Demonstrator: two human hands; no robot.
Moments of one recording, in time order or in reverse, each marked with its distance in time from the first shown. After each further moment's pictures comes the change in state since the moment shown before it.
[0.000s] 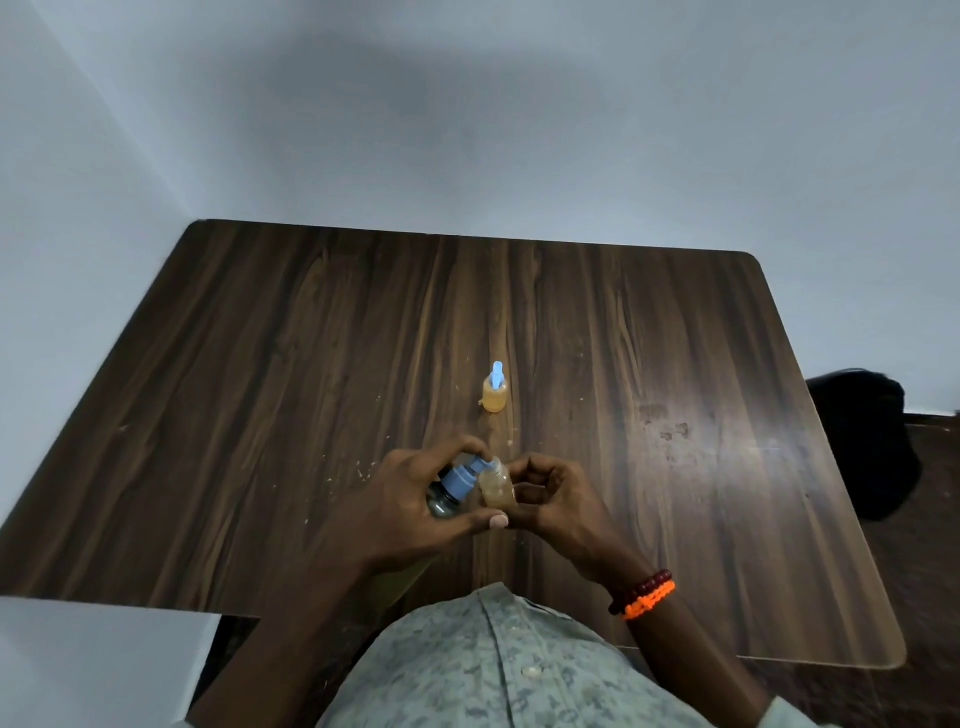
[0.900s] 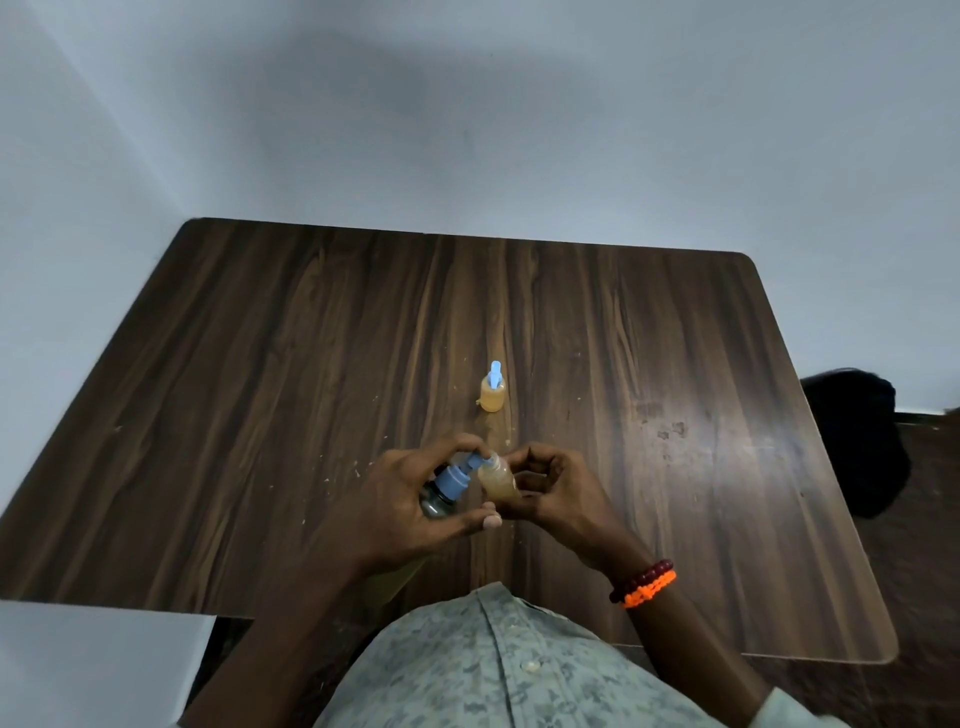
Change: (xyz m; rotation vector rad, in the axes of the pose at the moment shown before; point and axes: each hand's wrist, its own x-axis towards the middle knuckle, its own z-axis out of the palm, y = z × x) left_hand -0.002 -0.001 -0.003 -0.008 0.006 0.034; right_hand 0.005 -0.005 -0.002 -0.040 -0.018 -0.034
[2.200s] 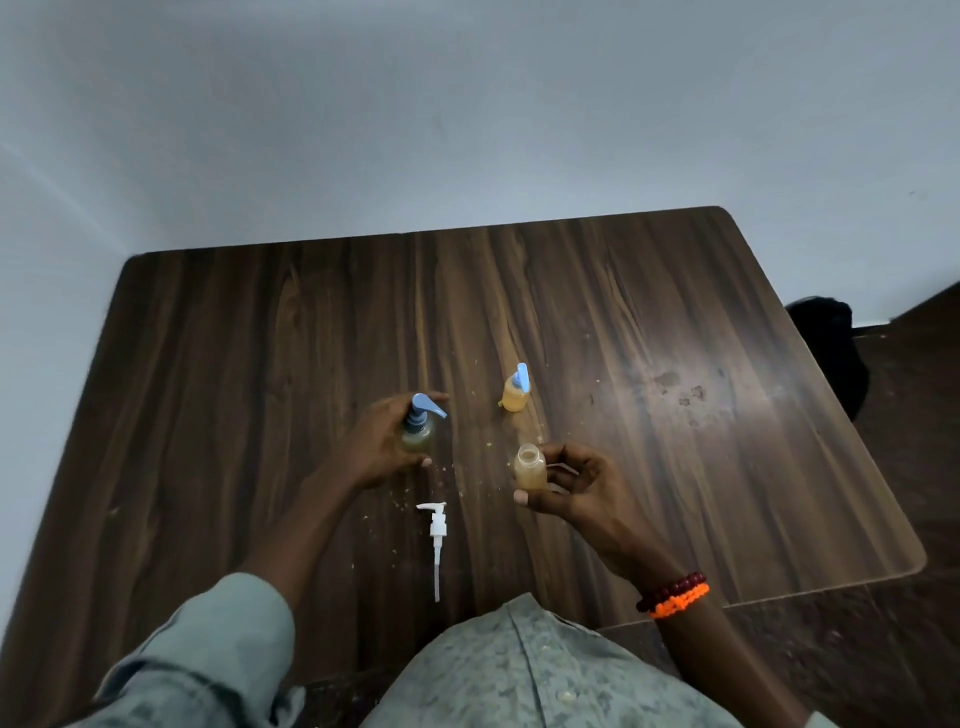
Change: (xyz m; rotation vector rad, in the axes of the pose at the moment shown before) left_hand 0.071 -0.139 -0.085 0.113 -0.192 -0.300; right_hand 0.021 0.001 0.055 0.122 0.301 0.056
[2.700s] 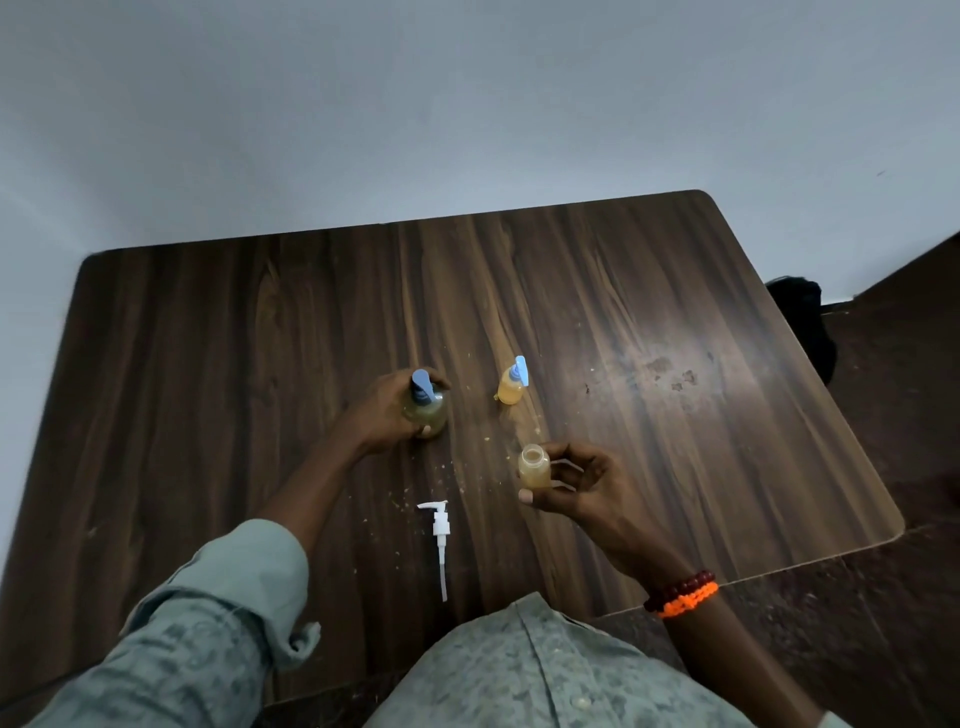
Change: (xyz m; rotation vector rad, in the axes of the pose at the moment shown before) left_hand 0.048 -0.013 -0.008 -0.089 -0.088 0.028; right_hand -0.002 0.004 0.009 -0.023 0.028 0.029
